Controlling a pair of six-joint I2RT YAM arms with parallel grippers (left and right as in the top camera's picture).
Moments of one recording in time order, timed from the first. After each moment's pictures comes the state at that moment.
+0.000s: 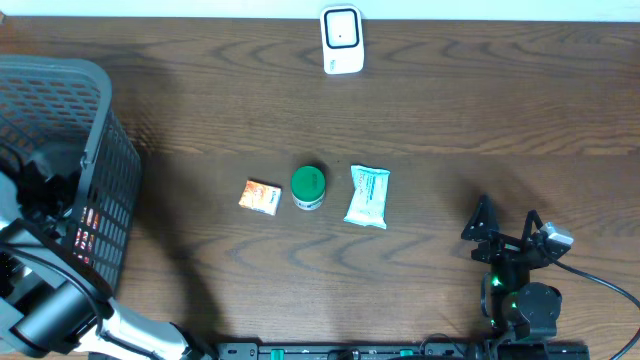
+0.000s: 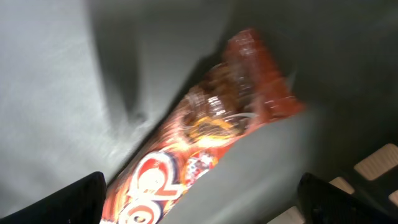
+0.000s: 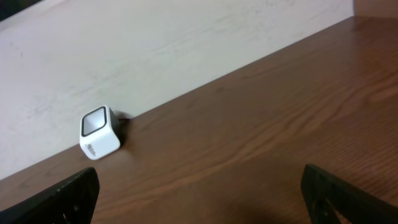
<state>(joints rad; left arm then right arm) 0.78 1.86 1.39 -1.05 0.13 0.04 0.03 0.02 0.01 -0.06 0.16 0.44</state>
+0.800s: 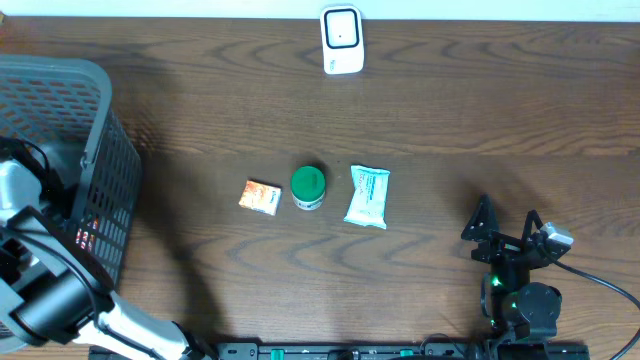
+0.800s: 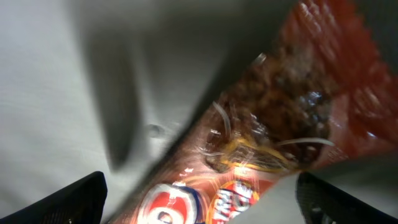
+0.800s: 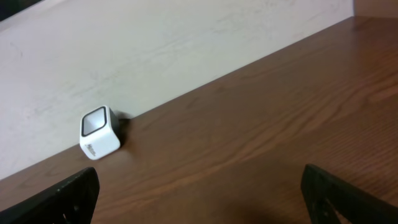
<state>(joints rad) 0.72 1.91 1.30 -0.96 -0.08 0.04 0.03 0.02 0.01 -0.06 0.16 0.44</state>
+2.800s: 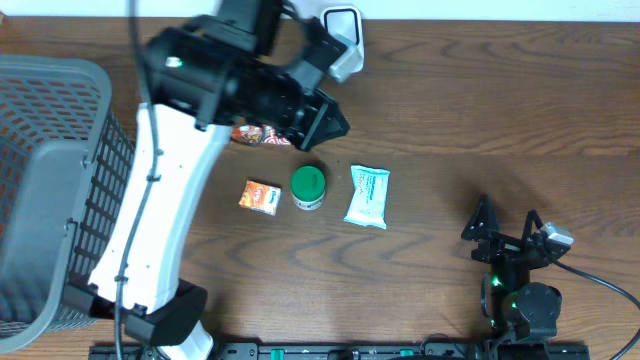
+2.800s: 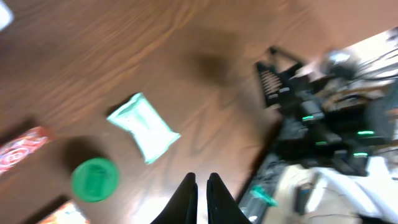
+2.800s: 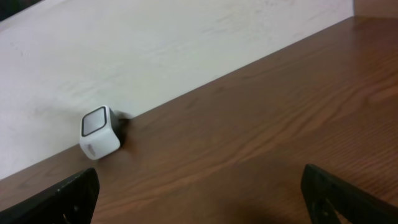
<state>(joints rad) -0.44 1.80 2.28 -1.57 0.60 0.20 0.03 0.02 0.01 -0.06 0.16 0.44</state>
